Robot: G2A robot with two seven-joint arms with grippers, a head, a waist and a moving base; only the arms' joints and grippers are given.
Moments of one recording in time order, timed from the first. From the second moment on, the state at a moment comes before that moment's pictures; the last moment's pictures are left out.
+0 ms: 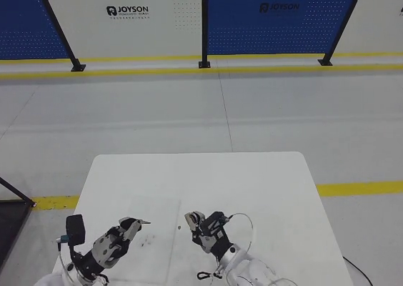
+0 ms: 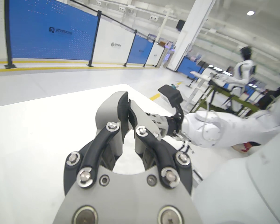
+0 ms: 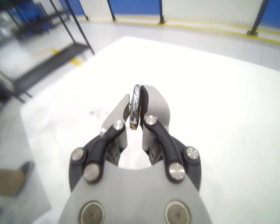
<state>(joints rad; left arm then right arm) 2.18 -1.10 -1.72 -1.93 0.74 -0.96 0.17 -1.68 -1.28 0.88 -1.68 -1.17 -0.14 -0.15</state>
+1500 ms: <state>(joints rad) 2.02 -1.16 -1.30 -1.84 0.66 -0.96 0.49 -1.59 -1.36 0.74 -1.50 -0.73 -0.77 -0.78</state>
